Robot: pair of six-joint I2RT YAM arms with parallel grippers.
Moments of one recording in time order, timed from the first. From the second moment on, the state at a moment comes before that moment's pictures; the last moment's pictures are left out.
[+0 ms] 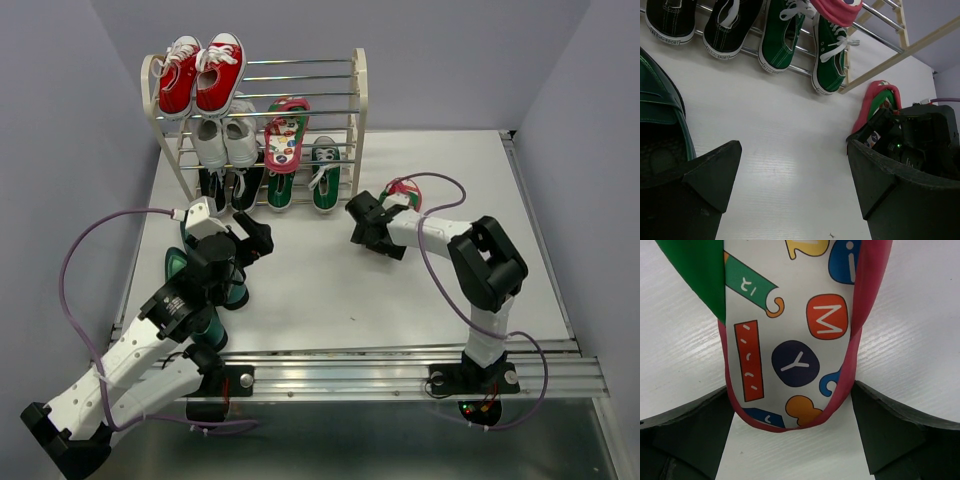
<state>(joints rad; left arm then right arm) -0.71 0.67 0.76 -0.44 -0.58 -0.76 0.63 1.90 1.24 -0.54 0.55 0.99</state>
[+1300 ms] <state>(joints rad) -0.71 0.65 0.74 -0.44 -0.58 -0.75 0.39 2.05 1.47 -0.59 0.36 0.72</state>
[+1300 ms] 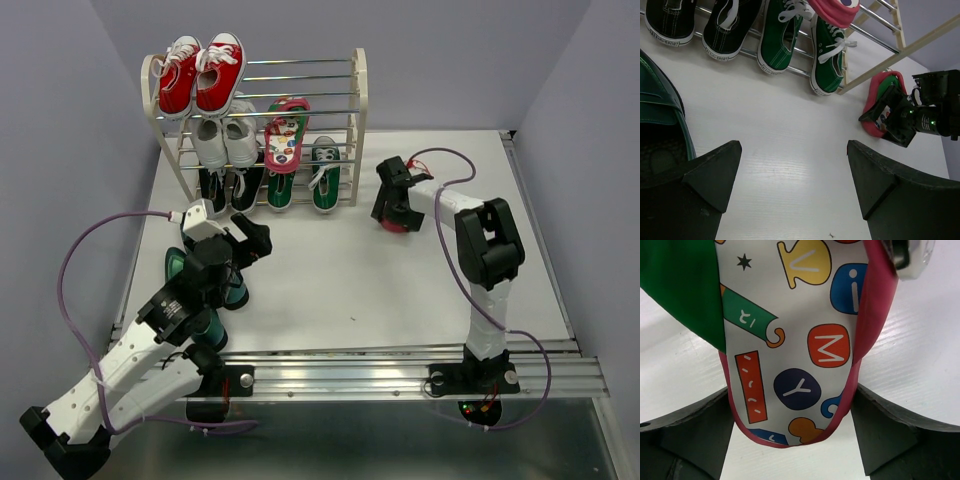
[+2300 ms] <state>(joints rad) -0.71 0.65 0.73 -0.44 -0.55 -0.77 0.33 1.57 0.91 -0.15 0.26 0.36</state>
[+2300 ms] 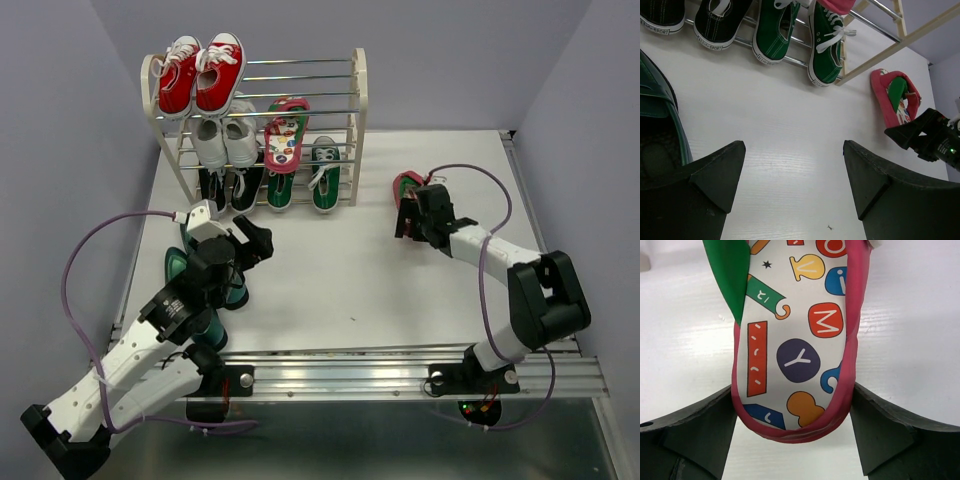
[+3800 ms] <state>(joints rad) -0.71 0.66 0.73 -0.45 -0.52 -0.79 0.50 1.45 0.84 -0.44 0.21 0.50</state>
